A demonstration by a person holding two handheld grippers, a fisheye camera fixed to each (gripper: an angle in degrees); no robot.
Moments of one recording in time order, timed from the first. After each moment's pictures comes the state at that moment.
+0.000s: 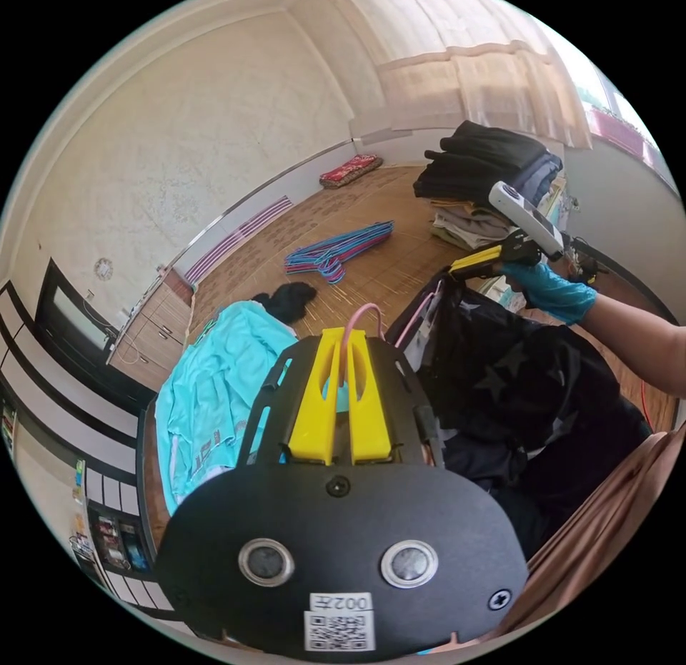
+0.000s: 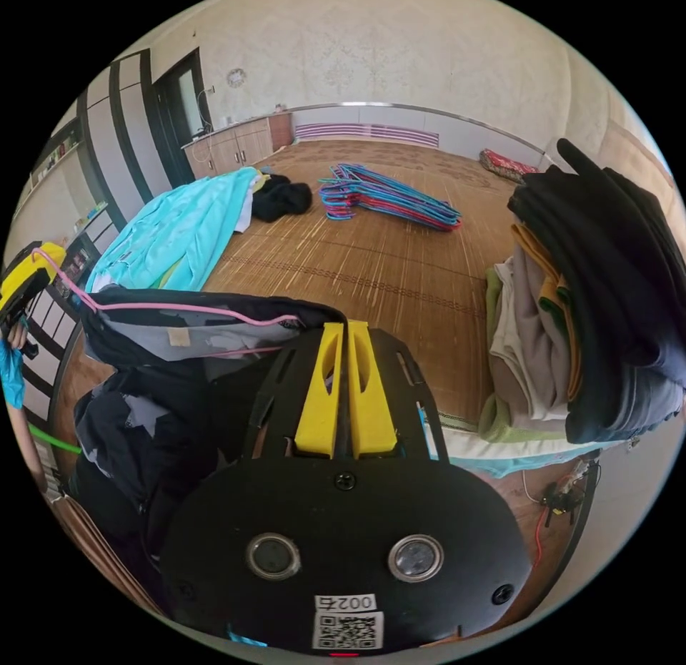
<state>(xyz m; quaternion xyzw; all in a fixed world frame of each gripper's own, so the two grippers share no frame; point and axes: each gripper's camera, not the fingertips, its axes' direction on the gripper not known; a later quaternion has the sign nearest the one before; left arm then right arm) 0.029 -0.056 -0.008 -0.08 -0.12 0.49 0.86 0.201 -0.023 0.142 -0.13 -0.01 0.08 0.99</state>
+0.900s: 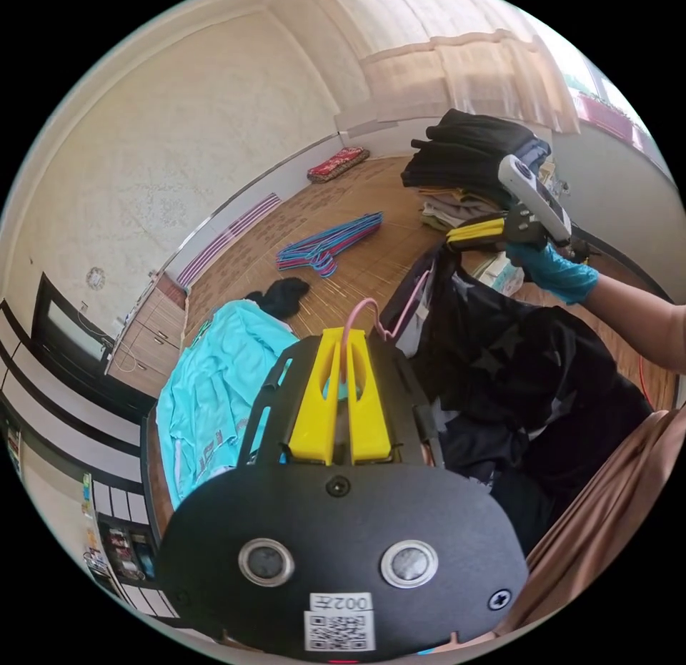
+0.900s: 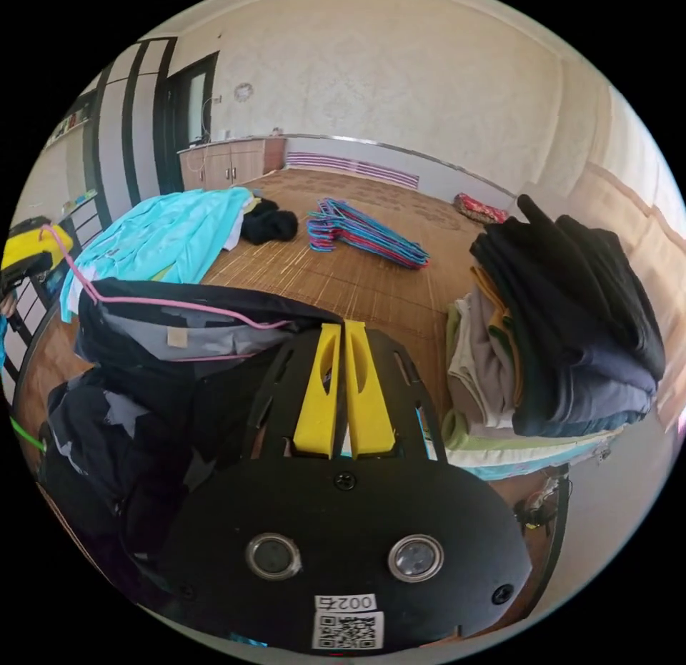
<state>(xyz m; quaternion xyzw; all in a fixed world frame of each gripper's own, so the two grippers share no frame) 0.041 -0.065 0.001 -0.10 -0.10 0.51 0.85 0.181 -0.032 0.131 -0.10 0.05 0.05 0.99</state>
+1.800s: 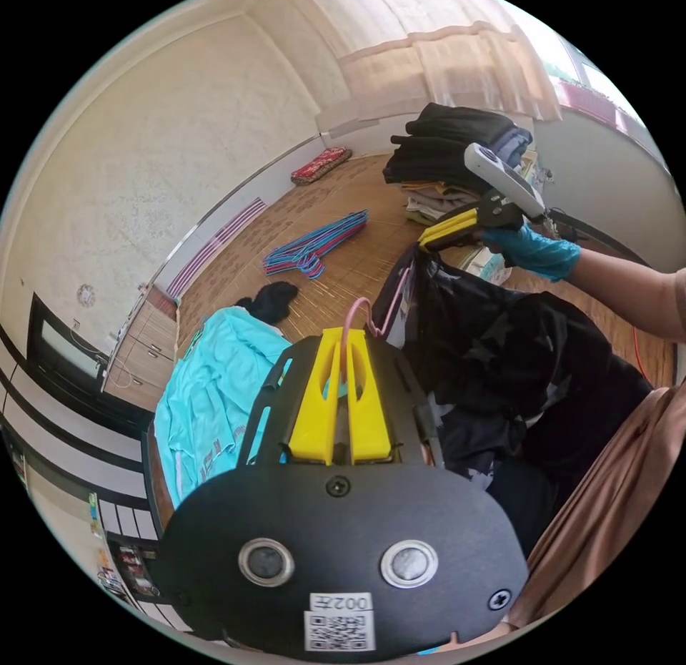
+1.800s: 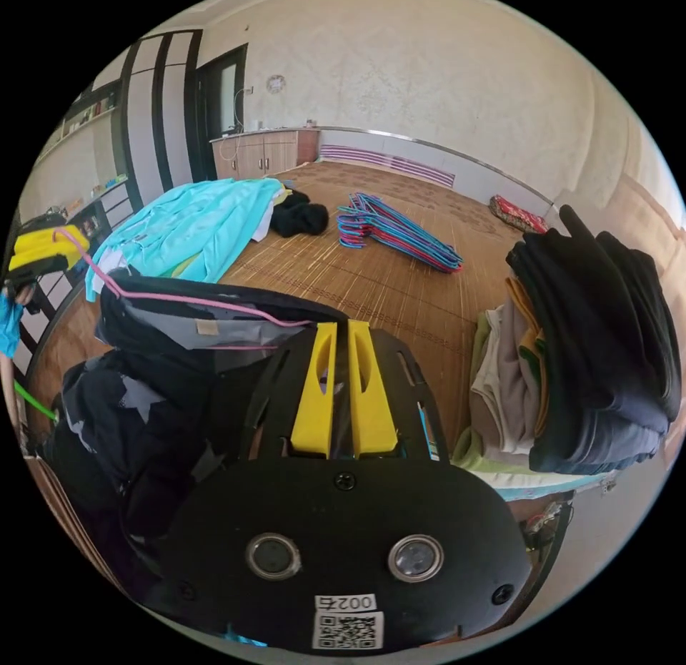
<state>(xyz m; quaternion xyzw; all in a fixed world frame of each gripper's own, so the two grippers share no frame) 0.056 -0.067 0.006 -0.11 -0.09 0.54 0.83 0.176 -0.043 0.156 -0.09 0.00 0.02 1.00</state>
